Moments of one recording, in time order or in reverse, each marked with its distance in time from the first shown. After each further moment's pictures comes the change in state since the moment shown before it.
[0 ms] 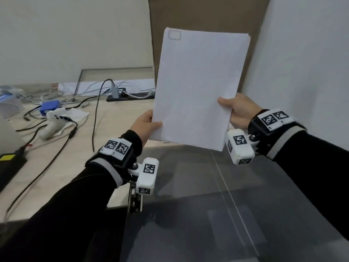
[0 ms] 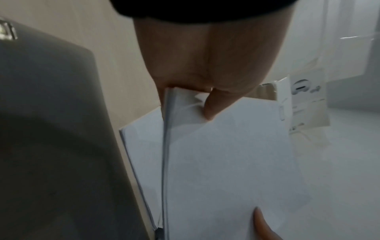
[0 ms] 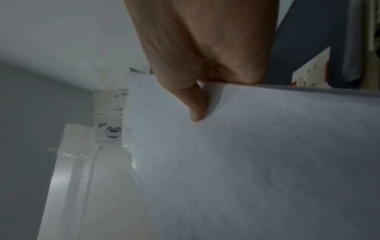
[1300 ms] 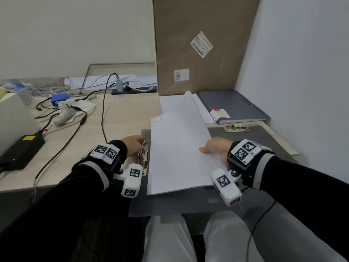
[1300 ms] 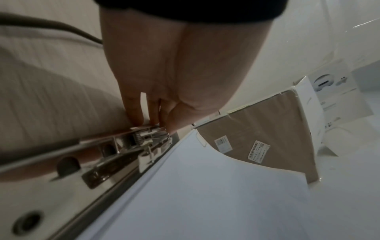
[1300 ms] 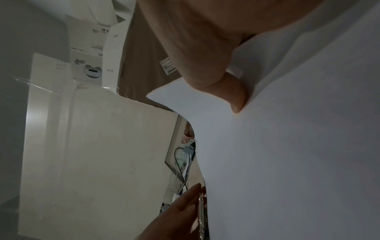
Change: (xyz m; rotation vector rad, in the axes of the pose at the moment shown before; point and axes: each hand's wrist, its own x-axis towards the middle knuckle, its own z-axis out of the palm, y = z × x) left_hand -0.069 -0.060 -0.056 0.570 -0.012 -0.400; right_hand -0.114 0.095 0.045 -0.988 0.008 0.400
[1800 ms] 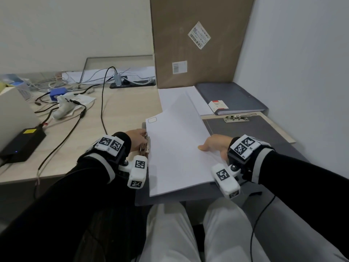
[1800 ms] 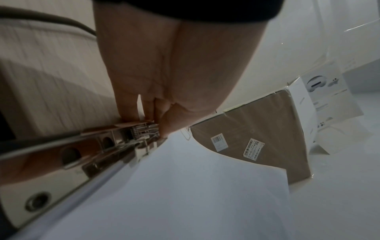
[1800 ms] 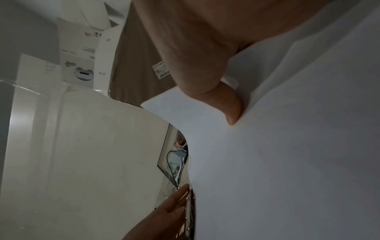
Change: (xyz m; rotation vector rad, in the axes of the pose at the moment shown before) left_hand -0.011 0.004 0.007 0.045 -0.093 -0.025; right_hand -0.018 0.010 0.012 -0.043 -0.057 0.019
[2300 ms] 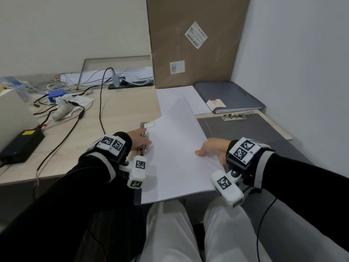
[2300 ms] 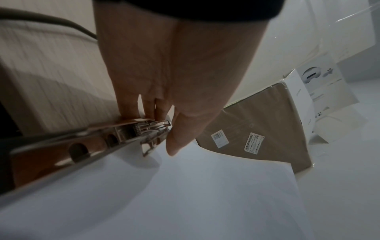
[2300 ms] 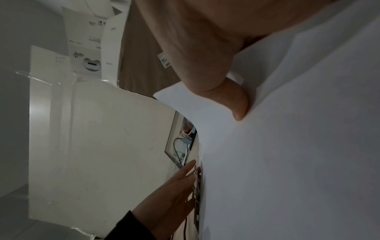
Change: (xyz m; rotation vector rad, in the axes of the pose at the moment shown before) left_hand 0.043 -0.023 -0.003 0.164 0.017 0.011; right_hand -0.006 0.003 0.011 0.064 -0.011 0.124
